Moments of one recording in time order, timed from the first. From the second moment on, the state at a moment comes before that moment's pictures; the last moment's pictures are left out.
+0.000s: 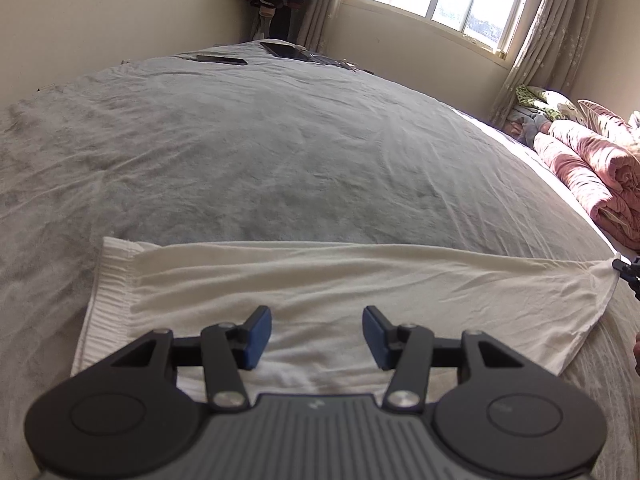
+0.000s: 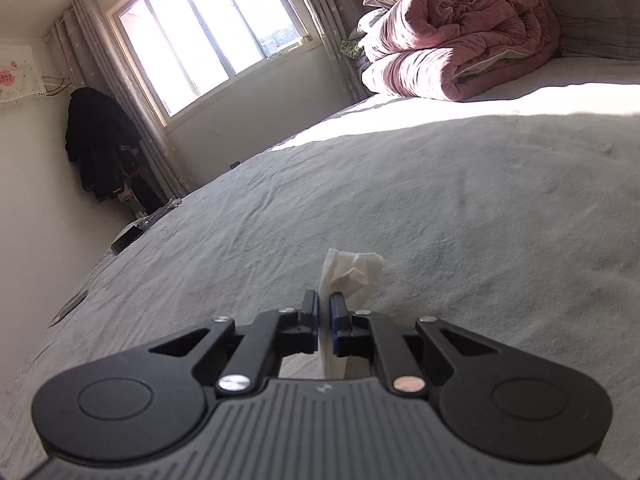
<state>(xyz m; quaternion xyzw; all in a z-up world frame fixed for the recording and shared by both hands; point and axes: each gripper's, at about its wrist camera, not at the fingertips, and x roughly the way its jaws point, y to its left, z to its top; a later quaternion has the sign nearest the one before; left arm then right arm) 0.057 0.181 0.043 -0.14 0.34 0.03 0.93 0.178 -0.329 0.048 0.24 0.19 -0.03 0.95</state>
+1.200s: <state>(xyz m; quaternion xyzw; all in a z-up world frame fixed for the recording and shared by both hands) 0.030 0.256 0.051 -0.34 0.34 0.01 0.87 0.048 -0.039 0.039 -0.20 0.19 0.24 0.93</state>
